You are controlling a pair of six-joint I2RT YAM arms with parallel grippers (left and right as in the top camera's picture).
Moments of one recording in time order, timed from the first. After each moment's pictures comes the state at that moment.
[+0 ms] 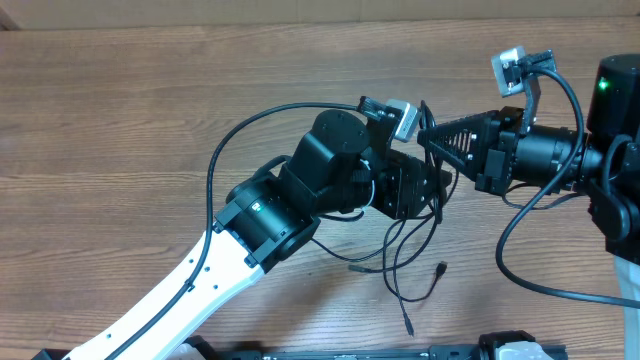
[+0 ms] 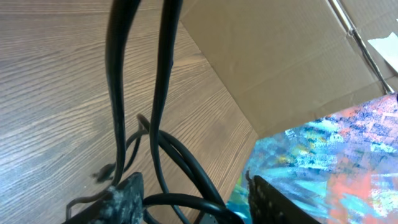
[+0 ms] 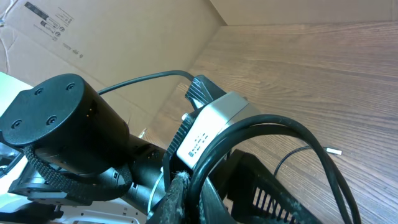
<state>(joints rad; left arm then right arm) -0.80 1.38 1.37 -0.41 0.43 -0.63 0.10 1.24 1.75 -1.16 -0.96 0.16</state>
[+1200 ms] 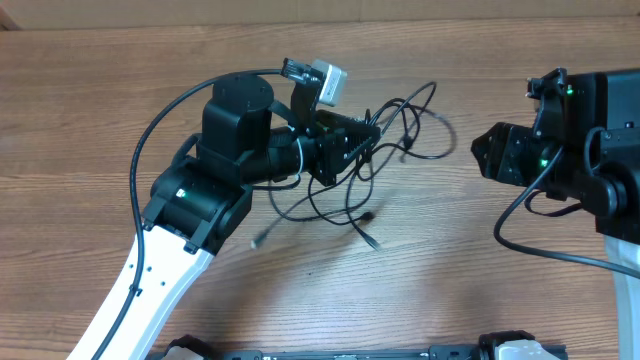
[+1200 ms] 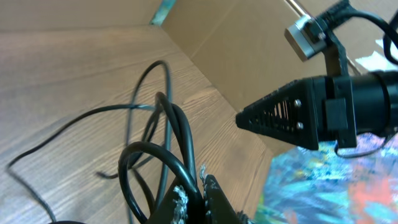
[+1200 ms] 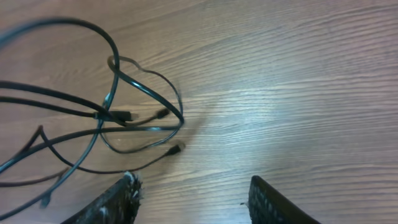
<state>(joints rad) -0.51 1.29 1.37 -0.44 0.66 -0.43 0.11 1.29 1.75 -1.45 -0.15 0.30</state>
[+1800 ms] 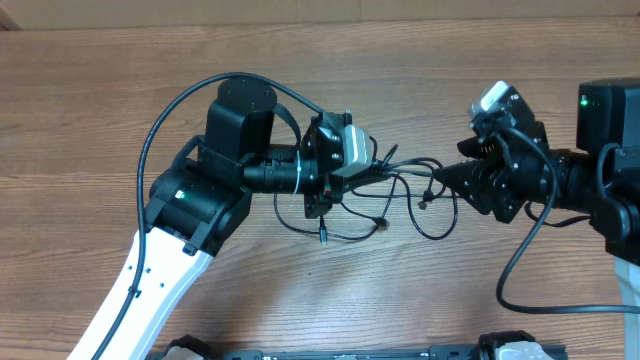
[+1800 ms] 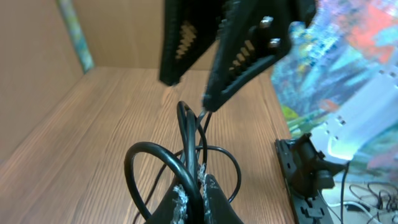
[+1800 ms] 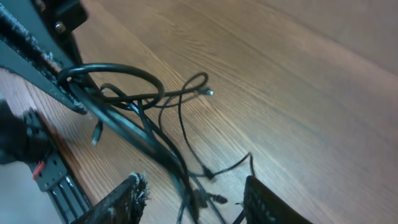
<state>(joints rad) -0.51 1.28 1.37 -0.55 0.95 0.40 0.11 1.24 1.75 -1.42 -0.60 -0.52</state>
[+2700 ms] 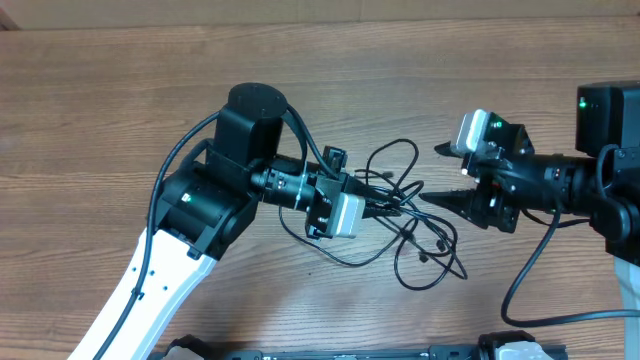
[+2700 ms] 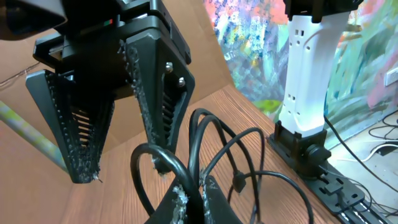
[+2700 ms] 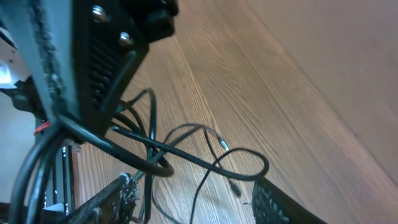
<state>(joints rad) -0.54 1.28 1.37 -0.56 1.19 0.89 0.11 1.24 1.75 -1.45 -0.83 -0.93</state>
